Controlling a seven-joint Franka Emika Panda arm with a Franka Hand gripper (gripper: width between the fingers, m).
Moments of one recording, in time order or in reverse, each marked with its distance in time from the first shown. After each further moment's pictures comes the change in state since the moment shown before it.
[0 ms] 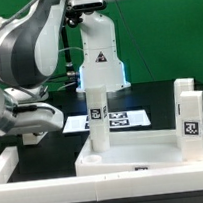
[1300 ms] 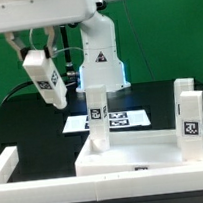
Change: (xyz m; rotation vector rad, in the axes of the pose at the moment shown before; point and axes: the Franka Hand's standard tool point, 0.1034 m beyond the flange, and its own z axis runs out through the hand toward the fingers) arm -0.028 -0.122 -0.198 0.023 0.781 0.110
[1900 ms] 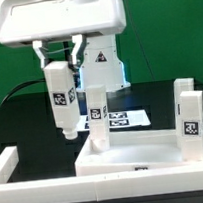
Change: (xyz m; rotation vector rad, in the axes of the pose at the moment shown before) arm -0.004 -0.034 0.025 -0.013 0.551 -0.009
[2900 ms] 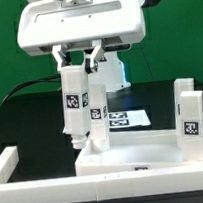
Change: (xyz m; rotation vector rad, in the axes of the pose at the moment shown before) arm -0.009 -0.015 0.004 0.006 0.150 -0.008
